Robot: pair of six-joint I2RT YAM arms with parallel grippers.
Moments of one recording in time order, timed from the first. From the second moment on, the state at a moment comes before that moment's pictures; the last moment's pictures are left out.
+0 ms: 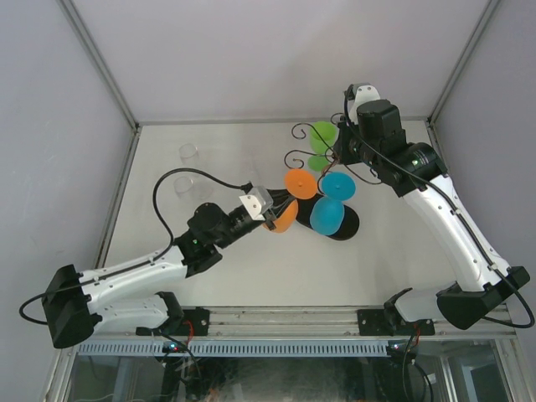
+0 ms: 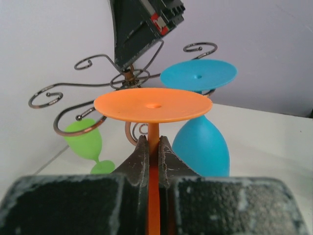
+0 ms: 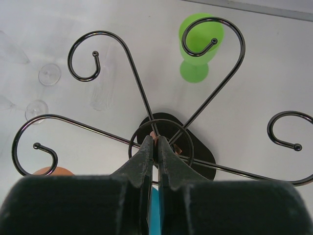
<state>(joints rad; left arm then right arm) -1.00 1.09 0.73 0.59 0.06 0.15 0.54 1.35 1.69 -0.87 0.17 0.22</state>
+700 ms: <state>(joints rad) -0.99 1.31 0.70 0.99 -0.02 0.16 0.54 1.35 1.69 -0.88 0.17 0.22</state>
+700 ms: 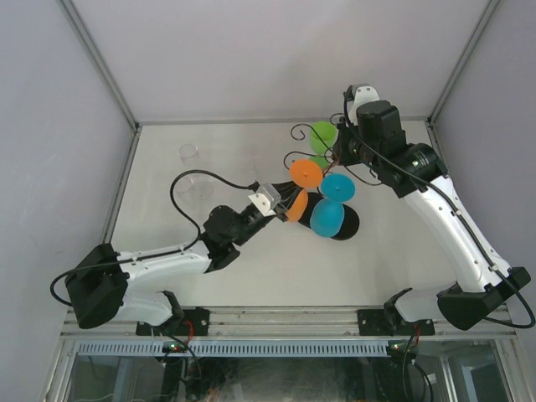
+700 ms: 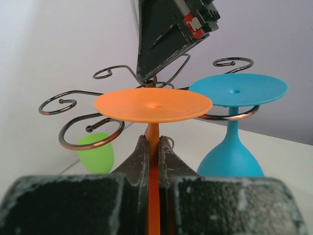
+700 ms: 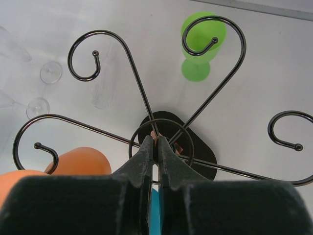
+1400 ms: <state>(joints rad) -0.92 1.46 0.78 1.06 -0.08 0.10 0.55 1.35 1.69 -0.89 0.18 0.22</state>
